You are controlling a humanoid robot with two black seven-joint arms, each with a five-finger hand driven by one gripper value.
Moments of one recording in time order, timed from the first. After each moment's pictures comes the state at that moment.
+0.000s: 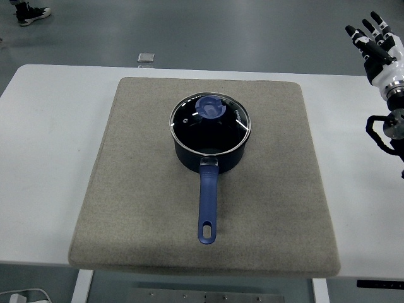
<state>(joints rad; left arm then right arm) -0.02 0.00 -0.03 -0.08 0.12 -0.05 0.08 1.02 -0.28 0.45 0.43 0.10 0.06 0.41</state>
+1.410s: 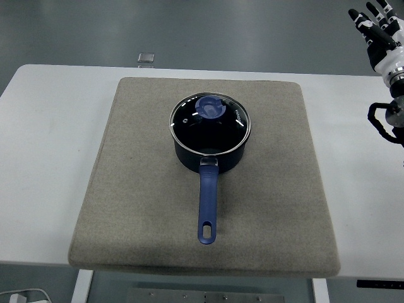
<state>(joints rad) -0.02 0.00 -0.03 -0.08 0.12 -0.05 0.08 1.07 -0.29 0.45 0.43 0.10 0.06 0.41</state>
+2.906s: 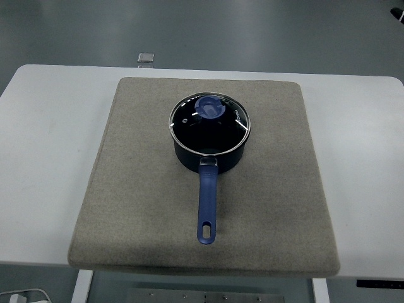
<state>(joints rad) -0.02 0.00 -0.03 -0.08 0.12 -0.05 0.08 1.09 -0.49 0.44 0.44 -0.22 0.14 0.41</state>
